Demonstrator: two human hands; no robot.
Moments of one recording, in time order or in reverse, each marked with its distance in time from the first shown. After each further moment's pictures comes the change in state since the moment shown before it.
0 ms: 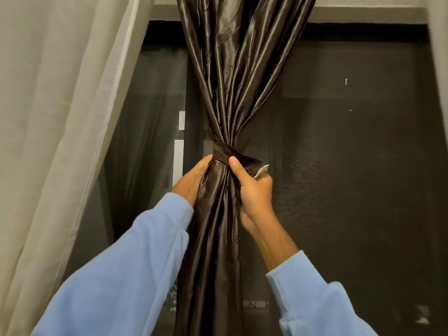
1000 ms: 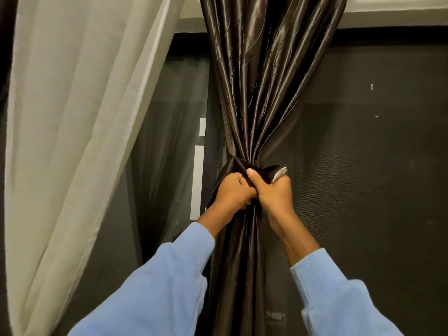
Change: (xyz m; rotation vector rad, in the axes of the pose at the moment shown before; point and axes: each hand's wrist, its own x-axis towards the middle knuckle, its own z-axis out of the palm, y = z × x) left_hand -0.034 -0.010 0.010 0.549 0.055 0.129; right_hand 0.029 0.009 -0.009 -0.490 0.038 -0.163
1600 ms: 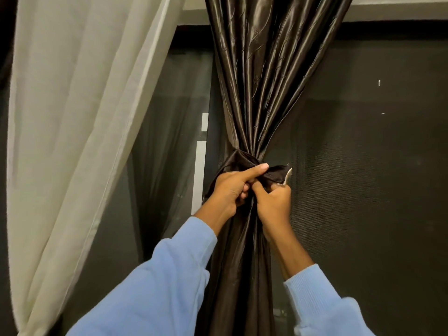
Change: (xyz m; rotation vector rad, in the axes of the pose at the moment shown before) left_hand 0.000 0.007 -0.002 -0.473 -0.036 -0.281; right_hand -0.021 0.019 0.006 0.103 0.025 -0.127
